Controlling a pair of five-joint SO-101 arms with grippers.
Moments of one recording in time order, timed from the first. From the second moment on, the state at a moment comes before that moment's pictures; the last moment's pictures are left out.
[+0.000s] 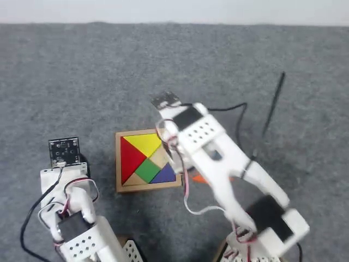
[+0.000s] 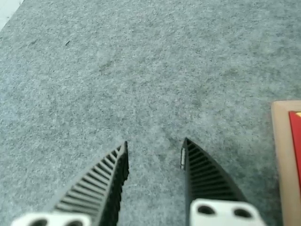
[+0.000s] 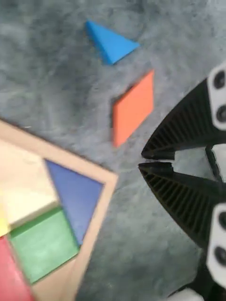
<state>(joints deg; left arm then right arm) -36.8 -103.0 96.9 55.8 -16.4 -39.7 -4.4 17.7 88.1 -5.1</state>
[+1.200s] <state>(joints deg) -36.8 -103.0 96.9 55.8 -16.4 -35.3 -5.0 36.6 74.5 23.1</state>
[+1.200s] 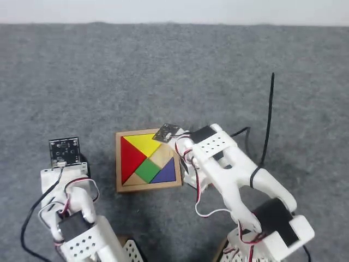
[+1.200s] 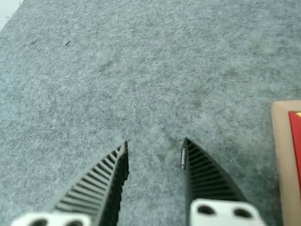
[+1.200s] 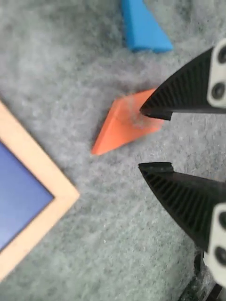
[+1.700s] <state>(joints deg) -36.8 -103.0 96.9 55.8 -16.4 -35.0 3.9 36.0 74.2 25.0</state>
